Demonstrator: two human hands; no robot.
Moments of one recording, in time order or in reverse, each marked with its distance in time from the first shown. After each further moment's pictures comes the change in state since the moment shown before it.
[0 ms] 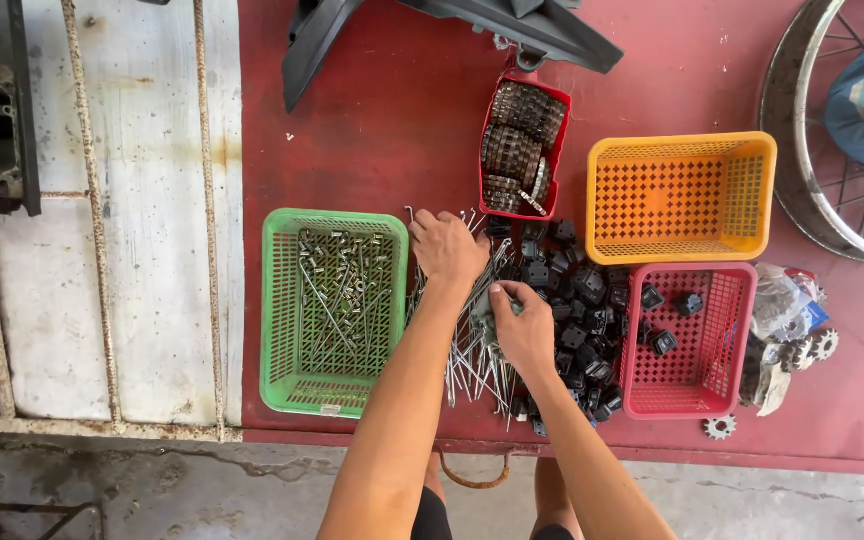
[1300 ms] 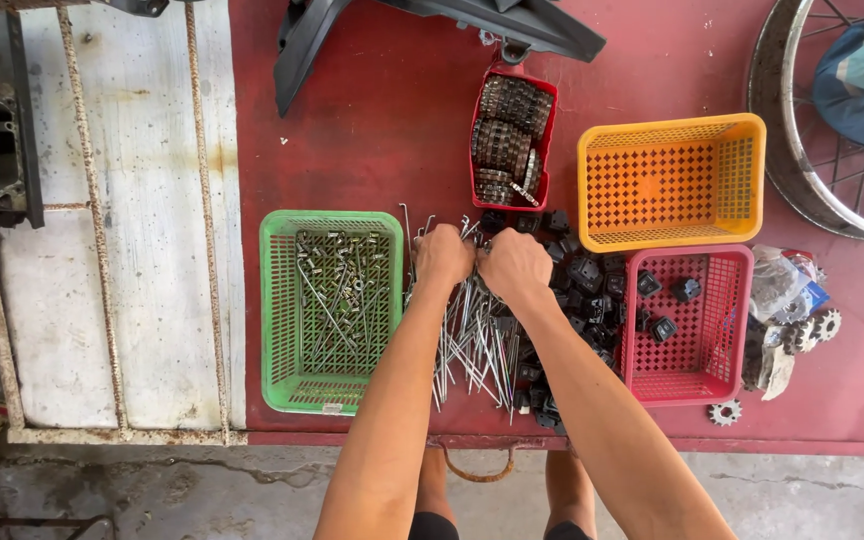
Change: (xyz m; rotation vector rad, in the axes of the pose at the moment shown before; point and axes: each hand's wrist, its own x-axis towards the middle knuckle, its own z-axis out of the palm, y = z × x) left_hand 0.008 -0.034 0.035 -0.198 -0.359 -0.032; right_hand 0.100 -0.011 0.017 -0.846 -0.076 -0.146
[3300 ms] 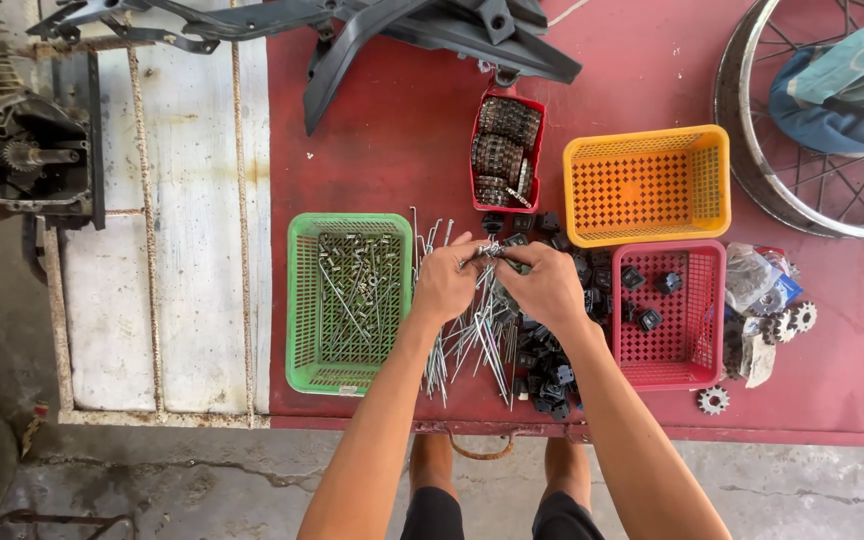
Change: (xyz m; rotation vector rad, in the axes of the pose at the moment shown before) left_hand -0.151 0.030 -0.075 -0.483 0.151 0.510; right_hand -0.145 -0.005 -0.122 0.557 0.096 -0.237
